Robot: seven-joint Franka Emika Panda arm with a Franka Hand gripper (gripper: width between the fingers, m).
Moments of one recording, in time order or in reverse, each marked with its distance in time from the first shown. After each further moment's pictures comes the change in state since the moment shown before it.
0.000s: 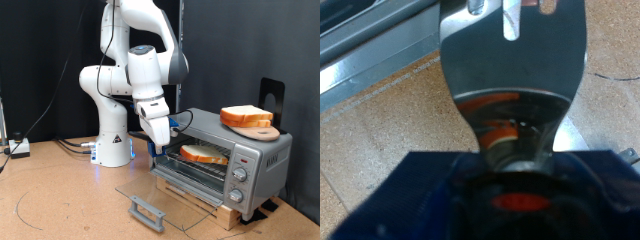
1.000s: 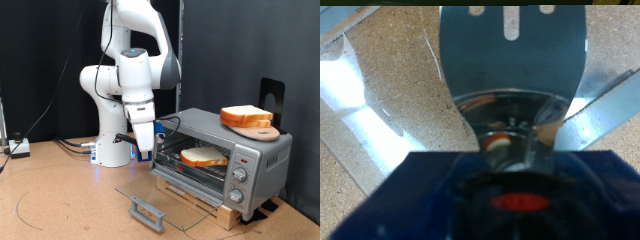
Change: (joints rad) arm -0.107 0.051 -0.011 0.028 -0.083 0.002 0.073
